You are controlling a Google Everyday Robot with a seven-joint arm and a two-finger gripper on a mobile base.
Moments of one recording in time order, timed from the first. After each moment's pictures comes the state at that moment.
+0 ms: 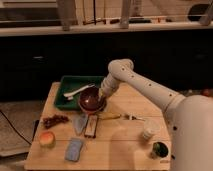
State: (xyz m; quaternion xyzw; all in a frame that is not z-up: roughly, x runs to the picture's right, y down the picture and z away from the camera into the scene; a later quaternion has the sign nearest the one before) arm -0.009 0.055 0.851 -0.06 -0.38 -0.69 0.61
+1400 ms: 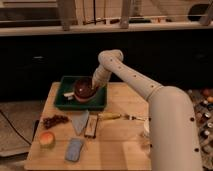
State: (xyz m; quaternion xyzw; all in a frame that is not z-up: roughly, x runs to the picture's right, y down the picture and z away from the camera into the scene) arm -0.046 -0.005 0.890 -0.06 -0.34 -0.66 0.66
